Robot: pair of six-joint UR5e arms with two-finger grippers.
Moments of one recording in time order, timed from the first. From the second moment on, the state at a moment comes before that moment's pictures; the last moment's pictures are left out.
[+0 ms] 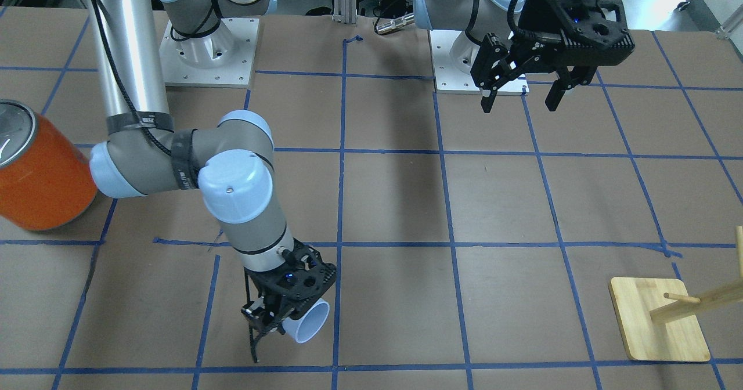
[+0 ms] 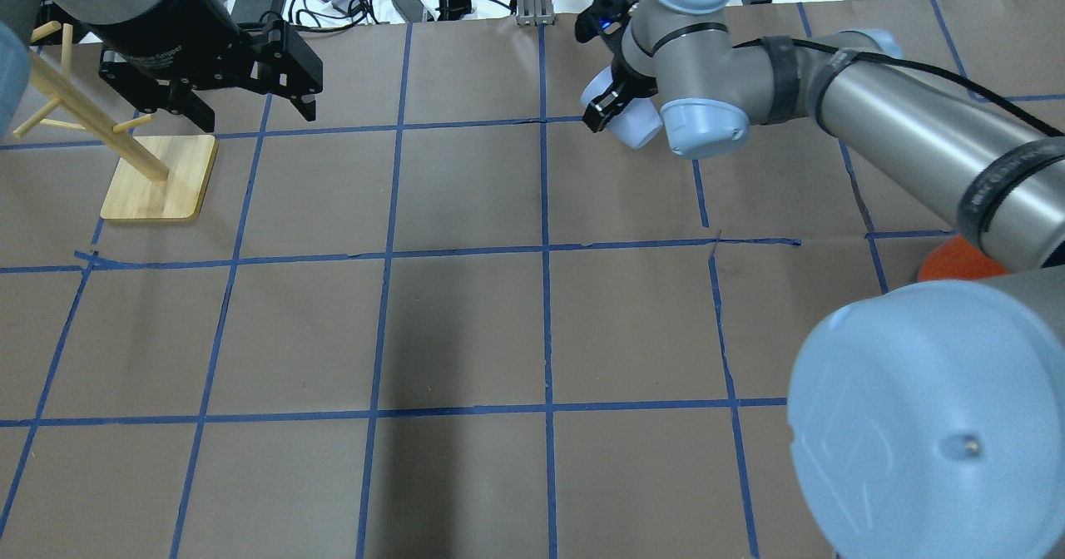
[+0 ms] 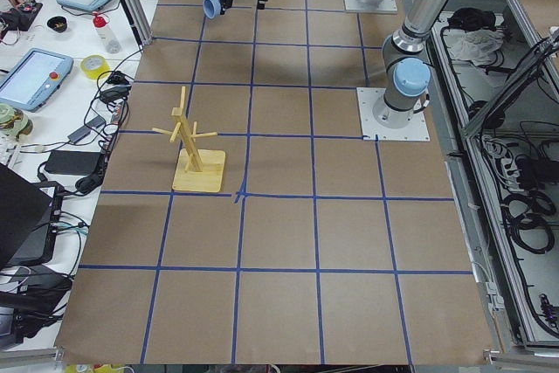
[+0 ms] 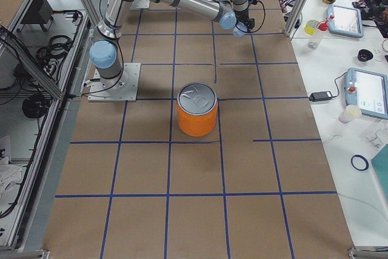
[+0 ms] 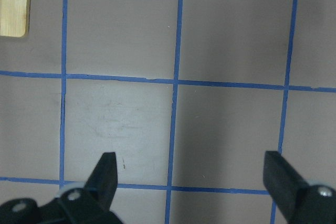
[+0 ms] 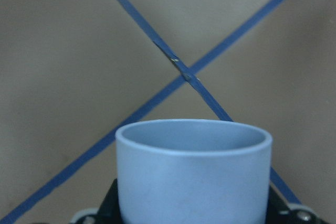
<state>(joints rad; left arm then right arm) -1.57 -1.51 -1.53 -1.51 1.58 -0.08 1.81 -0.96 1.45 -2.39 -1.49 -0.72</state>
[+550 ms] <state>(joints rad) -1.57 -1.51 -1.53 -1.52 1.59 -0.01 1.98 -0.87 1.39 -2.41 -1.54 -0.96</state>
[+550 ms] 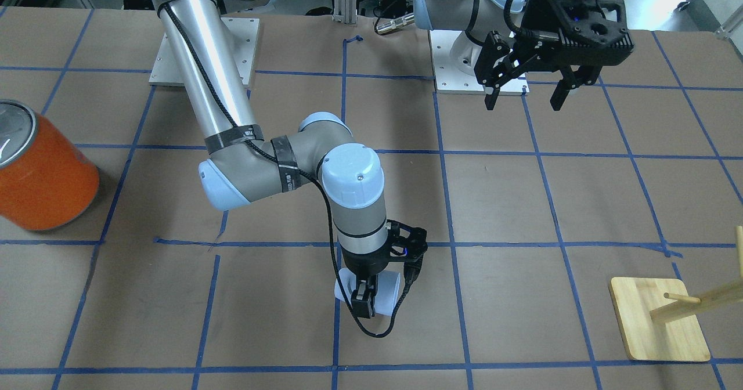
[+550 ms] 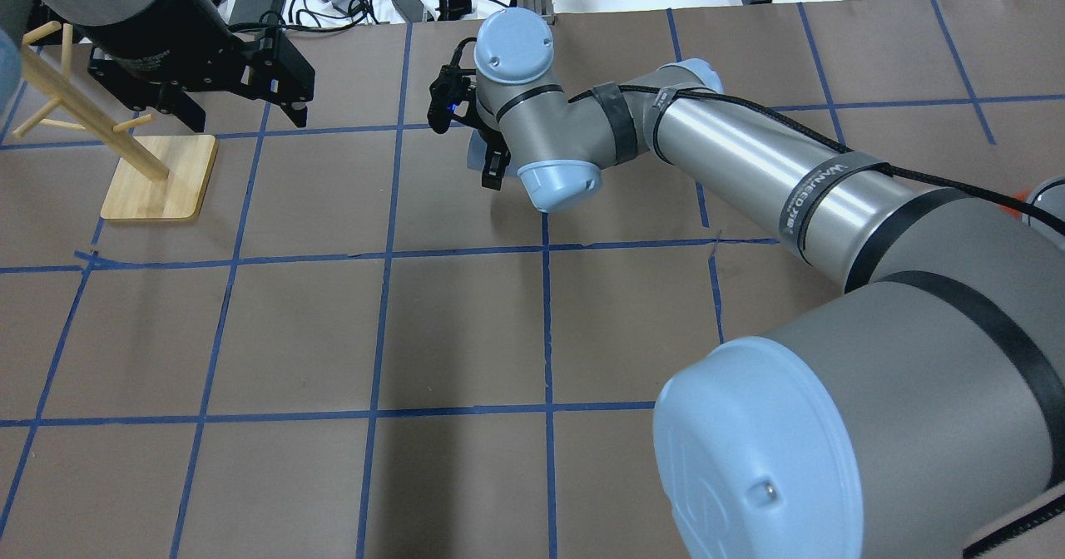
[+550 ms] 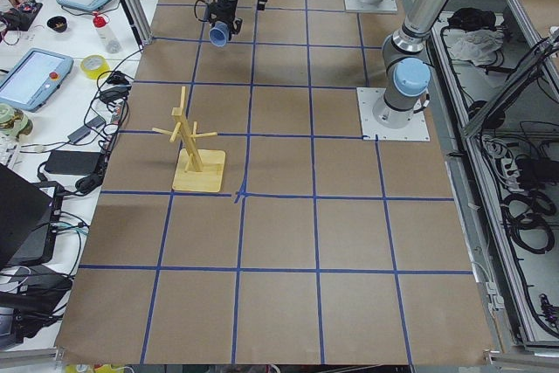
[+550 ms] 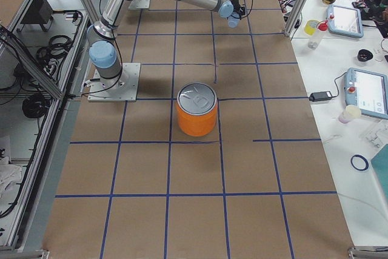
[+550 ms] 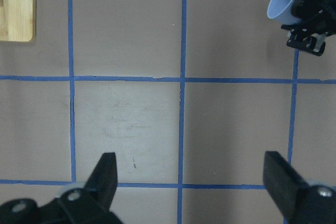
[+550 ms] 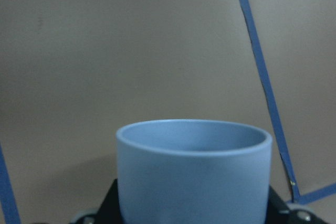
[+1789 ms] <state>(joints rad) -1.57 -1.51 -1.53 -1.52 1.58 0.00 2.04 -0.86 1.44 -2.41 -1.48 -1.10</state>
